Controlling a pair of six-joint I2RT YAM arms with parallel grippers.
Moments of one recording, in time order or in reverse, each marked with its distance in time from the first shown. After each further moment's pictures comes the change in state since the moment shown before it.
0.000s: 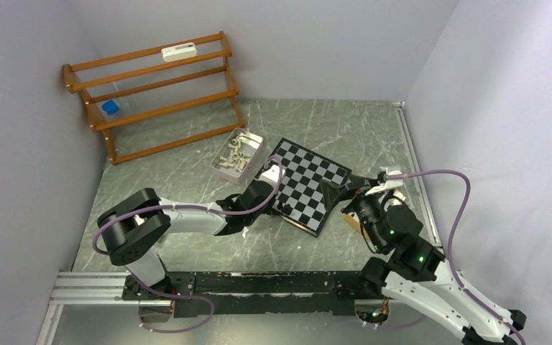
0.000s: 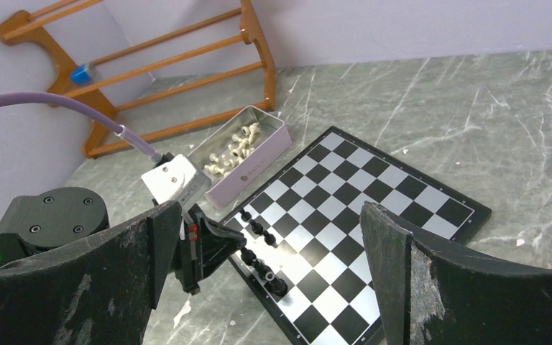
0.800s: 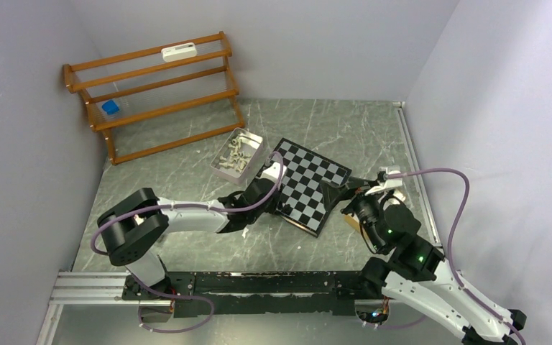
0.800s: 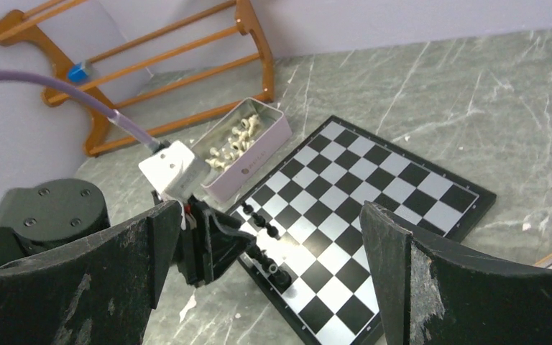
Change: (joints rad) left arm -0.009 0.002 0.034 -0.060 -0.013 -0.032; right arm 0.000 -0.002 0.004 -0.025 0.010 0.034
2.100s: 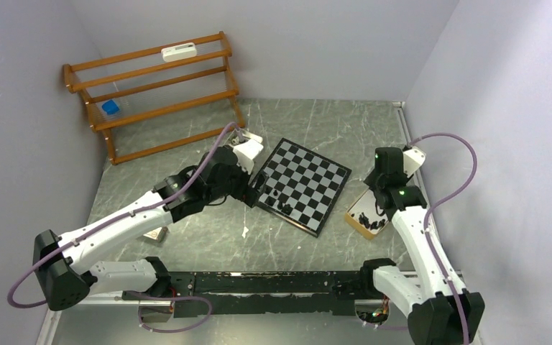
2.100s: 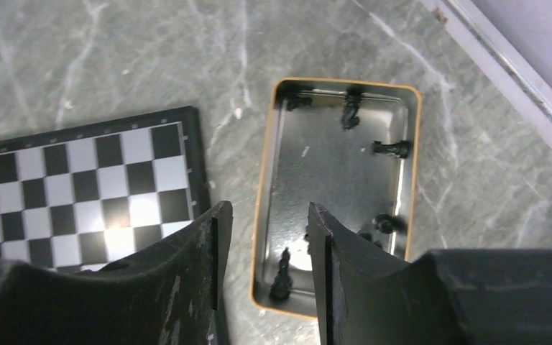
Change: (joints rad) left arm 0.134 -0.486 0.249 -0.682 0.304 0.139; right arm -0.768 0.573 0.222 -0.416 -0.068 0.304
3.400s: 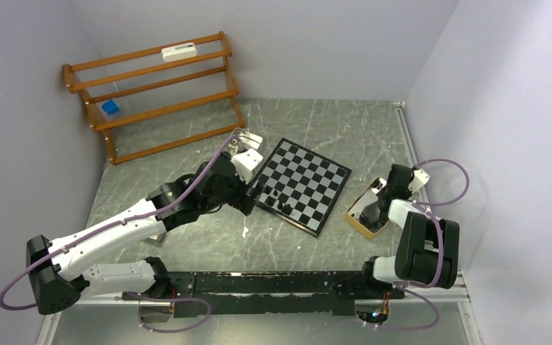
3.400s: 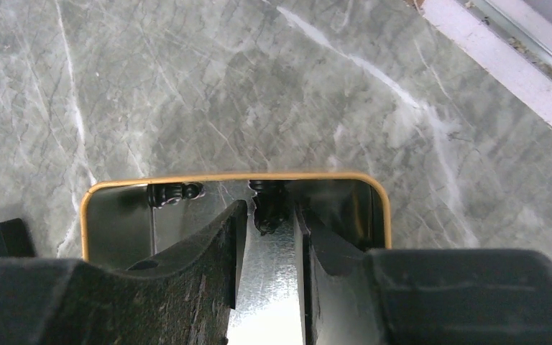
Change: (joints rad) left arm -0.068 -0.057 -0.036 -0.059 -0.076 0.060; right arm -0.386 0.418 -0.368 0.778 -0.164 -0.134
